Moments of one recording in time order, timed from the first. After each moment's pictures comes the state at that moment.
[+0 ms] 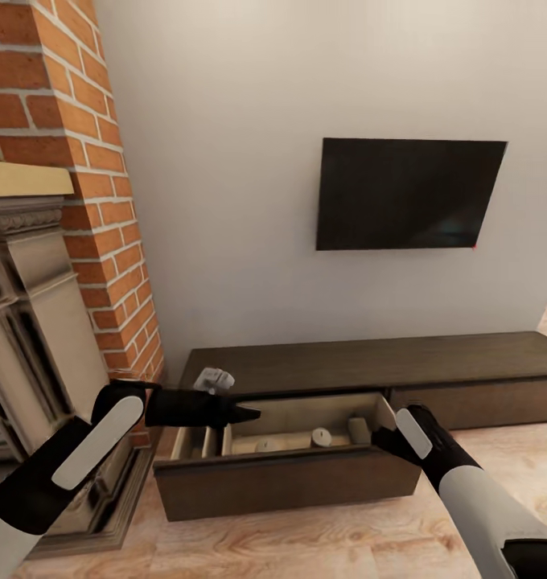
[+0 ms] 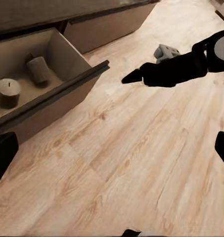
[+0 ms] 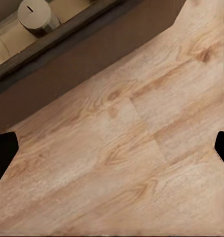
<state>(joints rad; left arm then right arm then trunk) -0.64 0.38 -0.53 -1.56 1.04 0.99 -0.17 -0.77 -0.12 0.05 -0.55 -0.65 0.77 -0.48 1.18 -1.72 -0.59</state>
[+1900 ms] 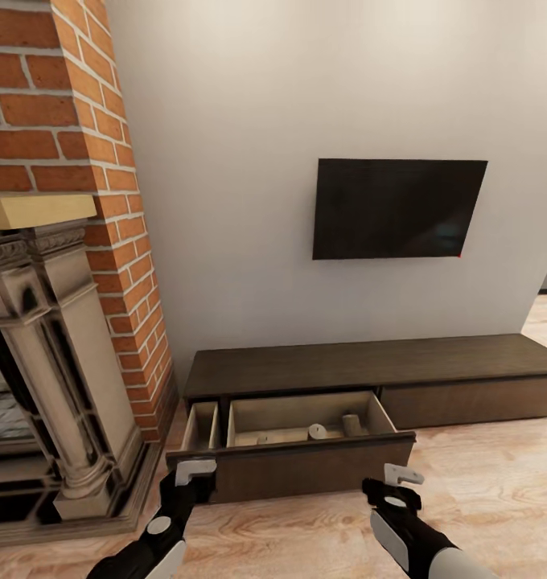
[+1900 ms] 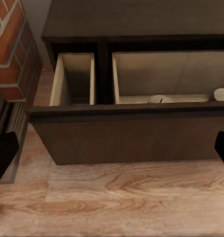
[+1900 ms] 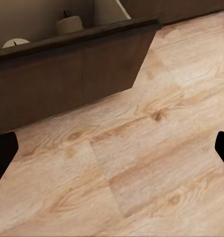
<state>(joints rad) -0.40 0.14 -0.71 -0.80 0.64 -0.08 0.41 -0.57 -0.05 0.49 -0.35 -0.62 -0.02 -0.48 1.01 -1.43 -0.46</state>
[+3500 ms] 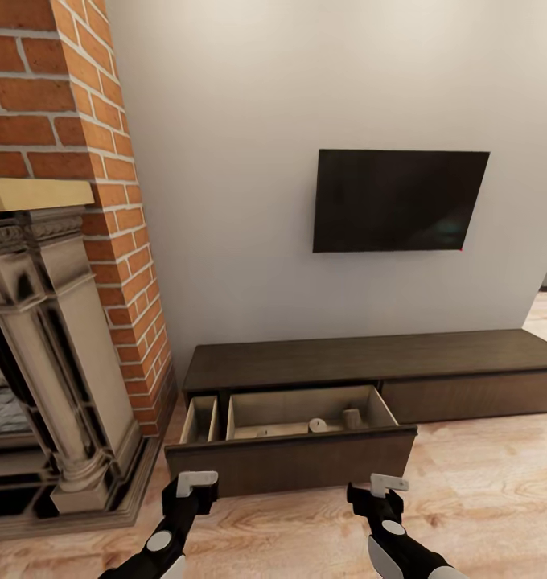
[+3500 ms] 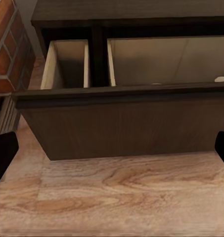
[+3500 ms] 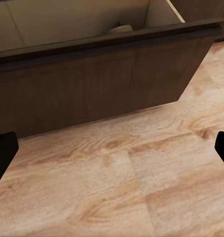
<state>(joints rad) -0.40 0.10 -0.71 -0.66 0.60 -0.19 0.34 -0.55 -0.01 0.50 -0.25 -0.55 -0.22 -0.28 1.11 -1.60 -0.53</state>
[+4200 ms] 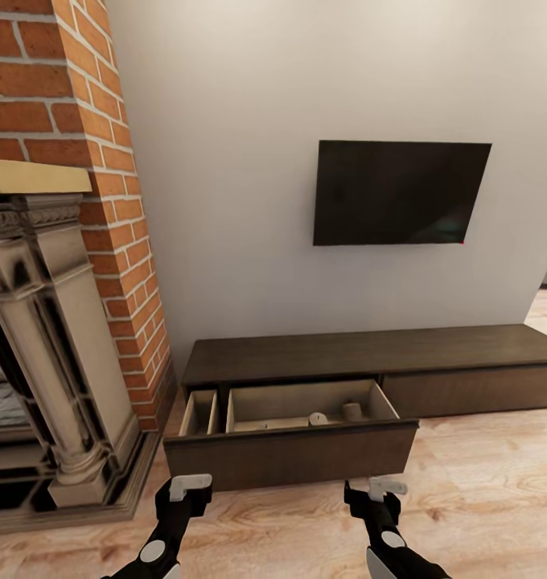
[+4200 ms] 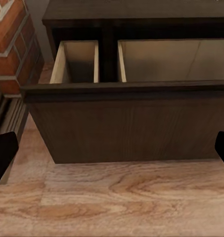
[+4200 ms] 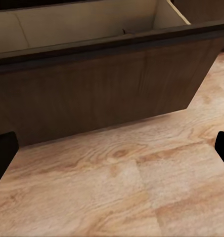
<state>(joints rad) -0.40 0.10 -0.71 -0.59 0.60 -0.30 0.34 -0.52 0.00 0.51 -0.26 -0.53 -0.33 -0.27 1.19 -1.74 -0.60</state>
